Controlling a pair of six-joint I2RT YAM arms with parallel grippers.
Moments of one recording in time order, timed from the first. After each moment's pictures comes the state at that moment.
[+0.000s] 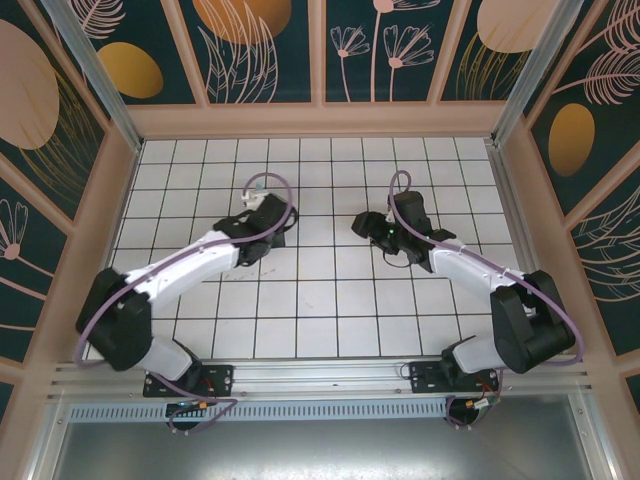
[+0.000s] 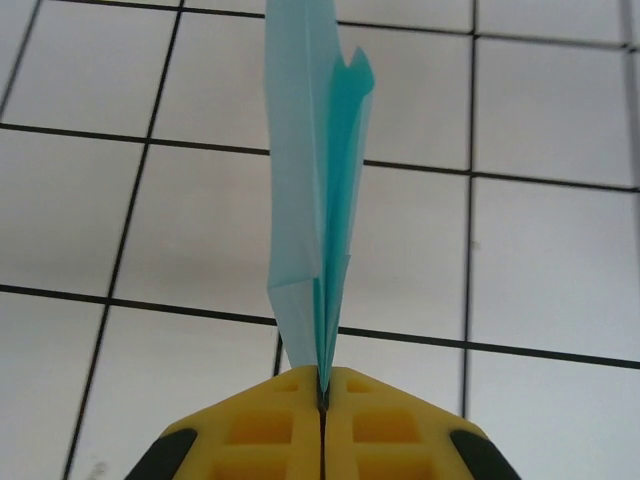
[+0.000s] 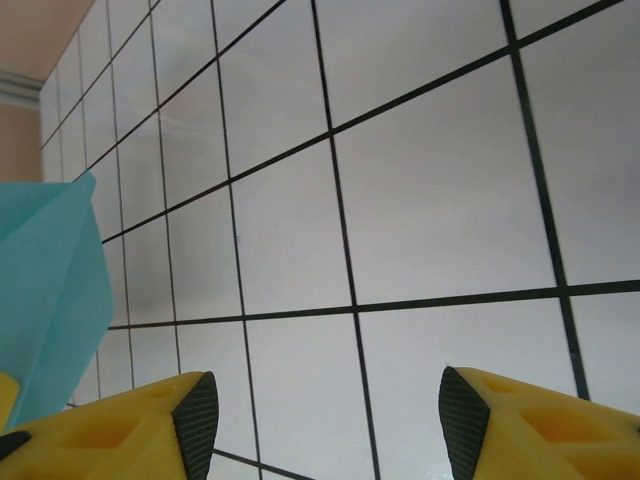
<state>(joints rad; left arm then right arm) -0.71 1.54 1.09 -0.62 -0.51 -0.70 0.45 1.40 0.77 -0.10 -0.25 0.85</state>
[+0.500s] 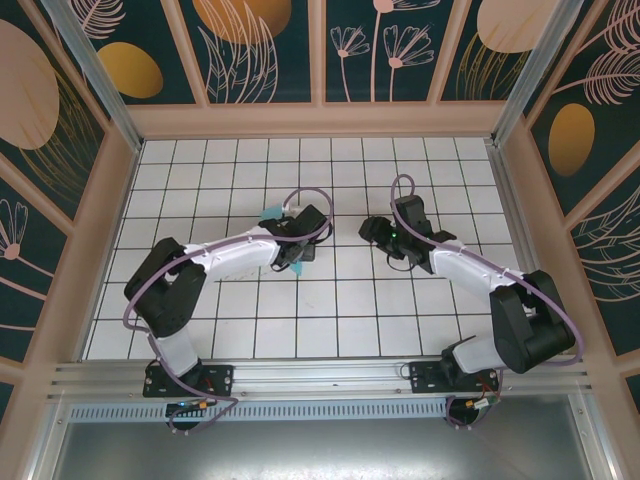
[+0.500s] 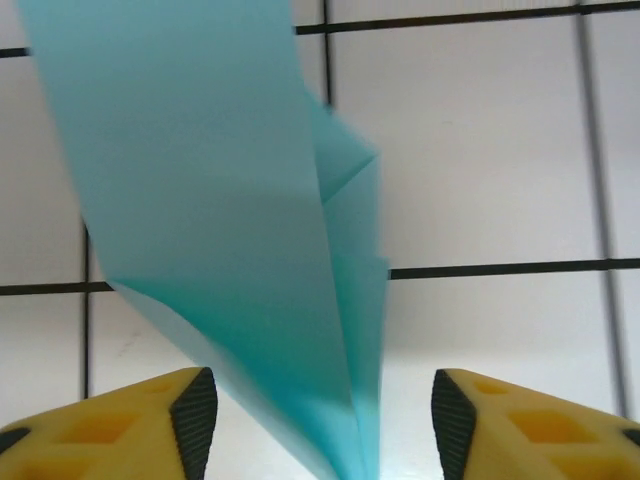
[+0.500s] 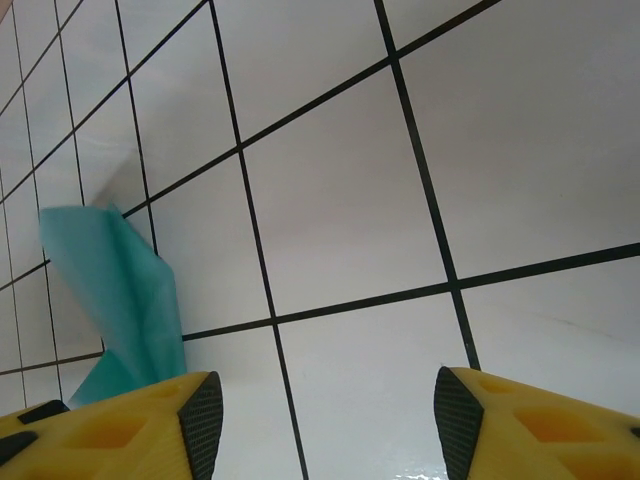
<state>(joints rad) -0.80 1.76 1.16 -0.54 -0.36 -0.69 0.45 1.40 0.76 -0.16 -0.15 0.85</state>
